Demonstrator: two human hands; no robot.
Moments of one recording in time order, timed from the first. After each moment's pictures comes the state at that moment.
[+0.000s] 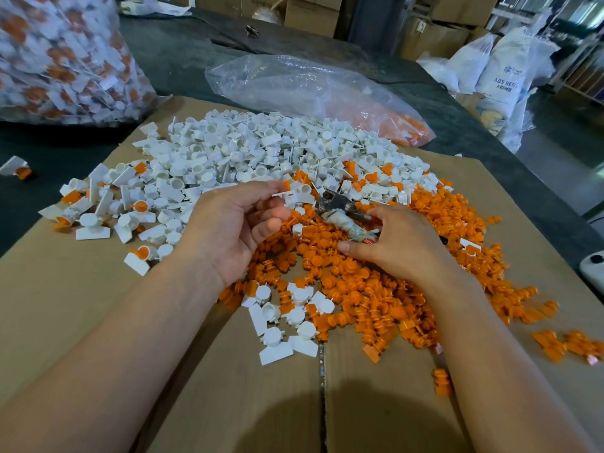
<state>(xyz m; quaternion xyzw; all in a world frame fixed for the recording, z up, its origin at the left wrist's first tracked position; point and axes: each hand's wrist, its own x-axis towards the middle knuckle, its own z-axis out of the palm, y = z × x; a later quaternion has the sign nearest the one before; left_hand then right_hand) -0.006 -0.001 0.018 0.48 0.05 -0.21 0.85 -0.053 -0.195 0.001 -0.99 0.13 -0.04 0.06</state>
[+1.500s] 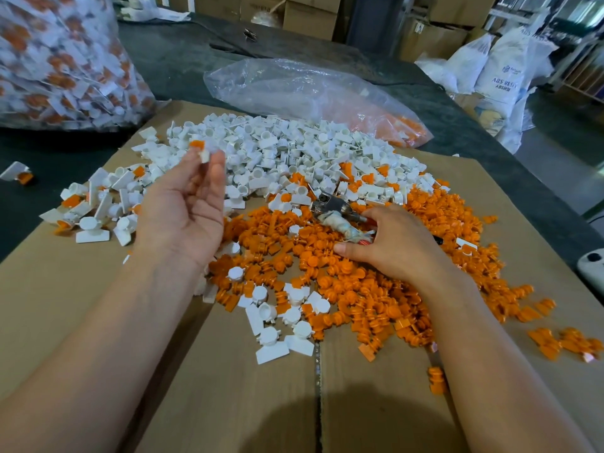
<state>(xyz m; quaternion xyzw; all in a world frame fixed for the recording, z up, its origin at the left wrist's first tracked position) 0.015 0.020 0.016 0.21 0.11 -0.10 0.97 -0.054 -0.195 0.001 -0.99 0.13 -0.02 0.07</state>
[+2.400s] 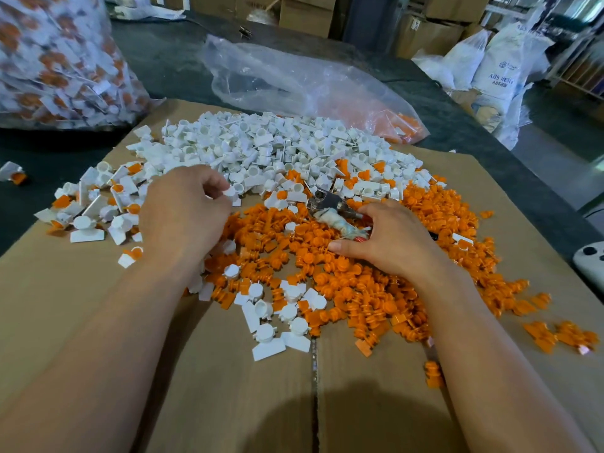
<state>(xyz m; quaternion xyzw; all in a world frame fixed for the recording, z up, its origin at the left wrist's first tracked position) 0.018 0.023 -0.002 0.90 -0.07 0.14 0.42 -0.054 -0.195 0.002 -0.99 0.14 0.00 0.07</state>
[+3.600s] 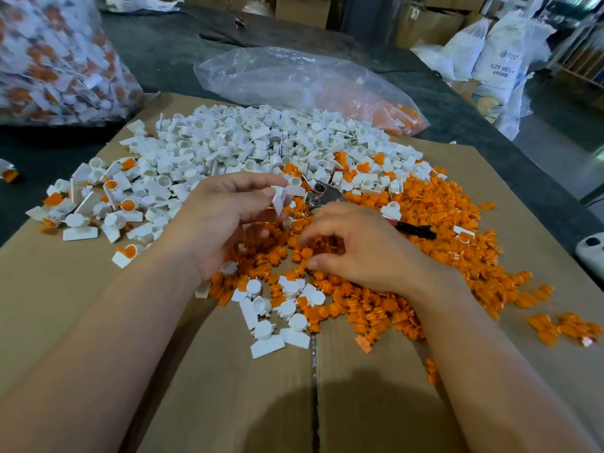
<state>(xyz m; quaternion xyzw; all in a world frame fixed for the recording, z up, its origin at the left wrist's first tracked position) 0.001 0.006 0.010 0.63 -0.11 -0.22 0.74 -0.065 -0.162 0.013 -0.97 -0.10 -0.01 0.20</state>
